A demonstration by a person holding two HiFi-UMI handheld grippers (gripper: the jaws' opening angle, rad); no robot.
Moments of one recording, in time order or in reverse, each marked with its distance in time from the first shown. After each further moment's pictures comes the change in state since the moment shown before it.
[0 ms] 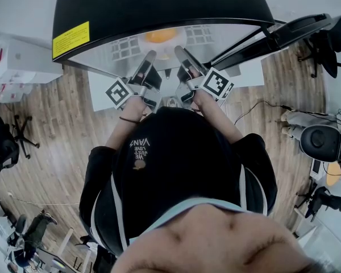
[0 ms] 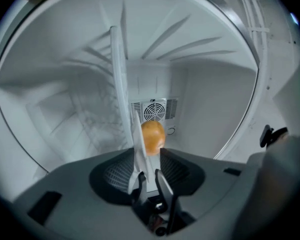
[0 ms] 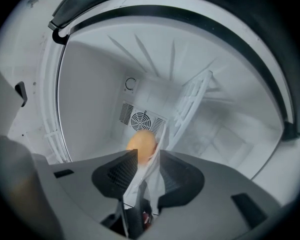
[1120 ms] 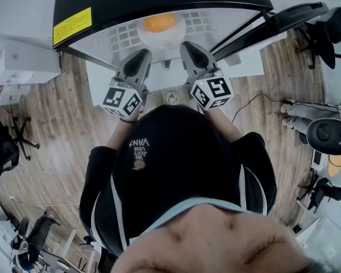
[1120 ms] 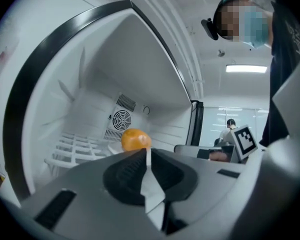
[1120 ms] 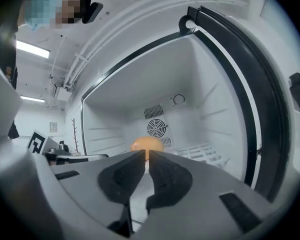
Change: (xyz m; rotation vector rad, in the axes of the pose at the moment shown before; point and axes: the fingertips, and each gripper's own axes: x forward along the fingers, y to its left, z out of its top) left arm -0.035 -0.027 -0.006 1.134 0.177 0.089; right arm -0.033 0.037 -0.002 -0.910 -0.026 -0.145
